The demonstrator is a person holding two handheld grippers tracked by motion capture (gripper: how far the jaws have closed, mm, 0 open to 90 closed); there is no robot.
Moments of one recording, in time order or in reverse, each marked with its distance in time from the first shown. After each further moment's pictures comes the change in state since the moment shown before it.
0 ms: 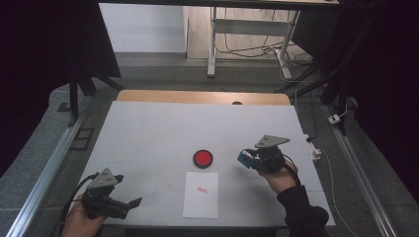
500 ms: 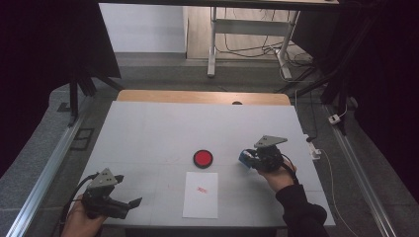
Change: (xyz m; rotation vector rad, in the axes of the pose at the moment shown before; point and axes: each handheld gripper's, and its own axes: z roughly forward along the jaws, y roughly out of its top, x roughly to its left) left arm 0.000 0.000 0.000 0.001 -0.004 -0.001; right arm -0.008 -0.009 0.014 0.026 -0.016 0.017
